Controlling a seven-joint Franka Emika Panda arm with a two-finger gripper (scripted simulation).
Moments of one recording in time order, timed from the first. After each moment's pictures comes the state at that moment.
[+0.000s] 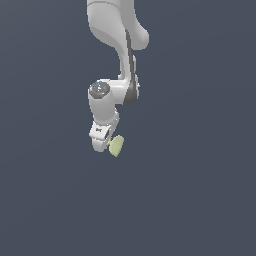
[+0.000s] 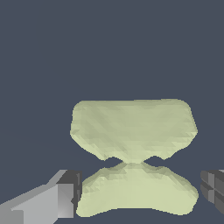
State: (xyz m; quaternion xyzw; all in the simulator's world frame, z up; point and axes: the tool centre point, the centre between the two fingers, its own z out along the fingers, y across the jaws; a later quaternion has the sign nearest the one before) arm -0.052 -0.091 0.075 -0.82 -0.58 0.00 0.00
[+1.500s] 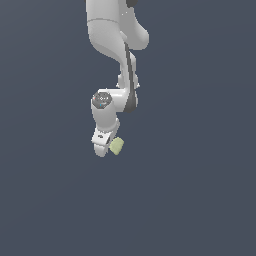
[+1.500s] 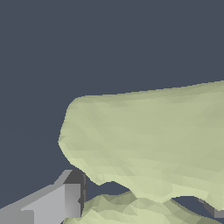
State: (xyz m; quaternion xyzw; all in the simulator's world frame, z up) arm -0.050 -0.092 0.034 -0.81 -0.58 0.00 0.00
